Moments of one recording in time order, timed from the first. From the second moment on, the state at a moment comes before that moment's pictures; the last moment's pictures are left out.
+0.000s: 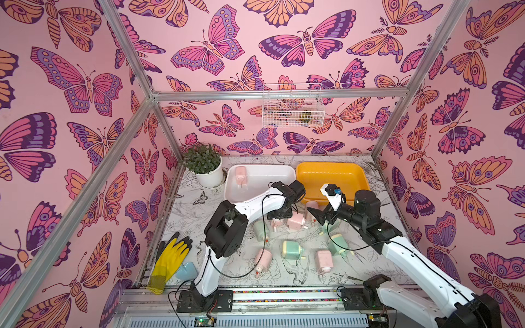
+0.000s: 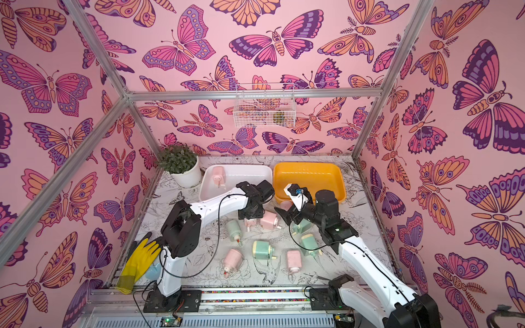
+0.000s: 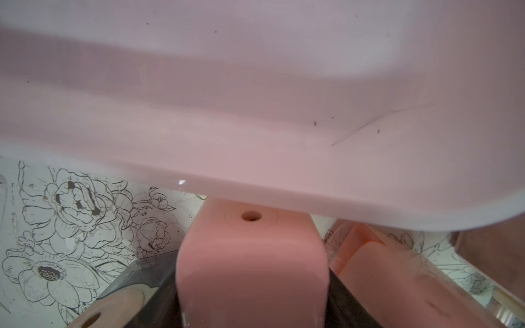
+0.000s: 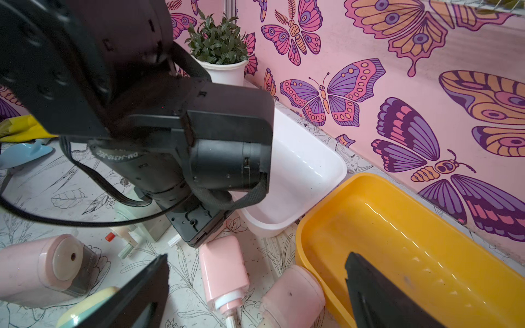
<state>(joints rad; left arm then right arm) -0.81 2.08 1.70 -1.05 -0.25 -0.88 0.45 0.98 0.67 -0.02 -0.44 -0.27</state>
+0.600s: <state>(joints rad) -0.81 1.96 1.65 -1.04 -0.17 -0.72 0.45 0.99 0.67 -0.02 -0.44 -0.24</state>
